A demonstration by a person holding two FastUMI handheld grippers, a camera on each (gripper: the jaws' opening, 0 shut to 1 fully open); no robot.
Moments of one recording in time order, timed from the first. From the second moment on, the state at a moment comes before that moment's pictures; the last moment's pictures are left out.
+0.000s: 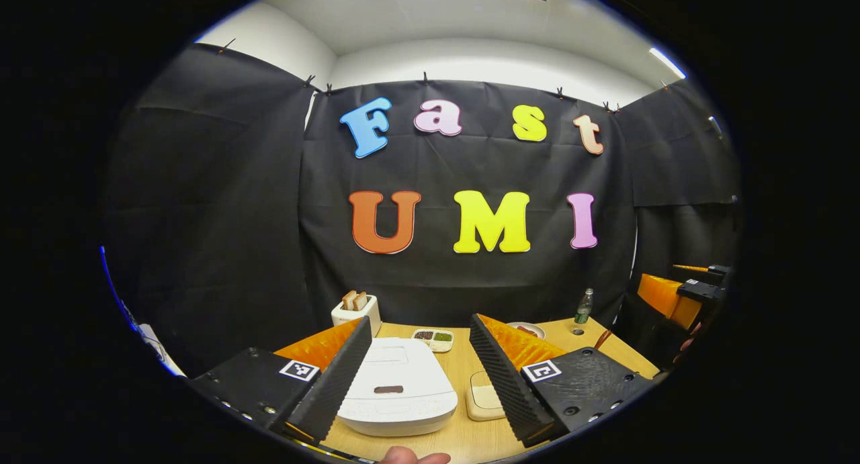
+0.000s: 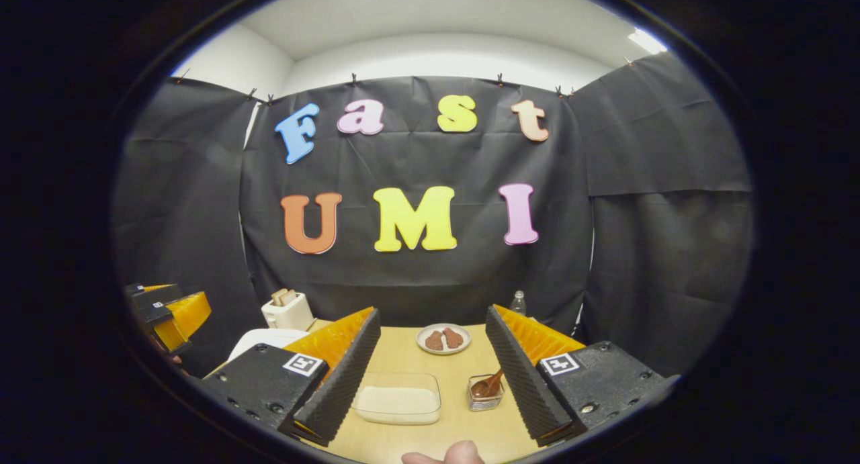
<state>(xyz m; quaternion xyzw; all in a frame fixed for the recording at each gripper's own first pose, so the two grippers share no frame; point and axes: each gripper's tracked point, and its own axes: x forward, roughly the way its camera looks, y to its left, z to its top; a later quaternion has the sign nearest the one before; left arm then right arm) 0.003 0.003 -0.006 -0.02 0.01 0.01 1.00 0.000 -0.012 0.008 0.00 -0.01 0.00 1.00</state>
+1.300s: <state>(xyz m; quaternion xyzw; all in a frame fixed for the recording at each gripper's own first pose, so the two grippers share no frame) 0.062 0.043 -0.172 -0.08 0.31 0.00 0.95 0.059 -0.090 -0.042 0.03 0.05 -0.03 1.00</state>
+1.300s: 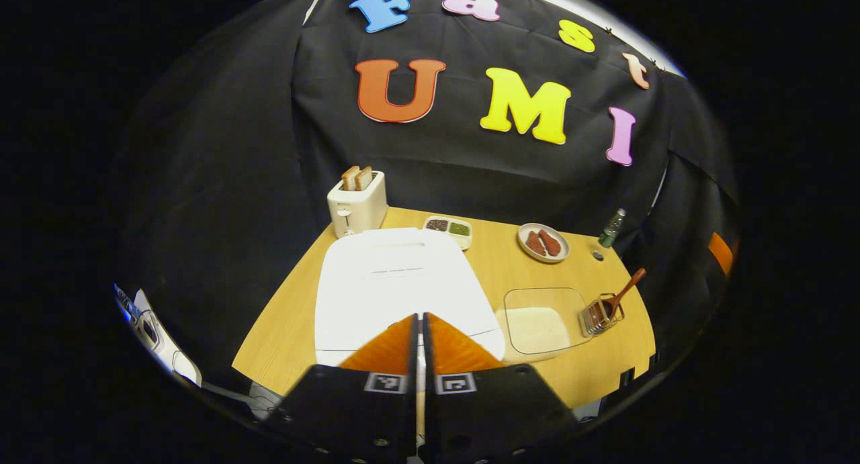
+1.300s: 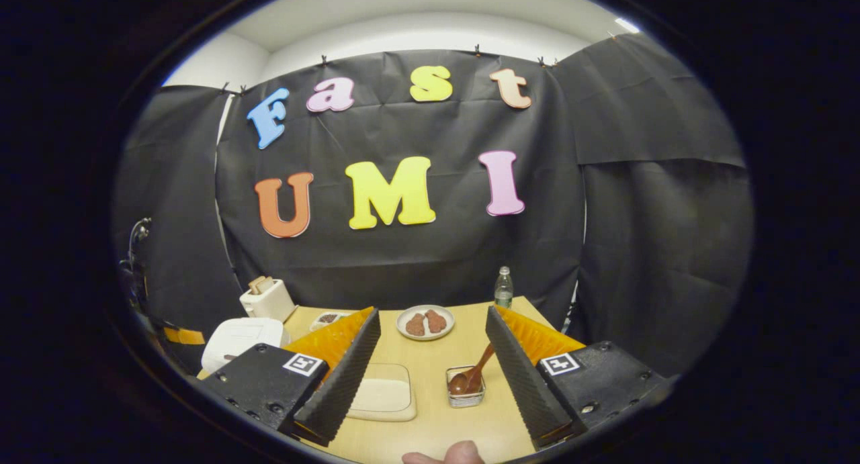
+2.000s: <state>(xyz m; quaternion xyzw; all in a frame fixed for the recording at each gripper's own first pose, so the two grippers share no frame) 0.096 0.051 -0.224 -0.13 0.36 0.01 0.92 0.074 -0.115 -0.068 0.01 0.09 -0.05 0.99</state>
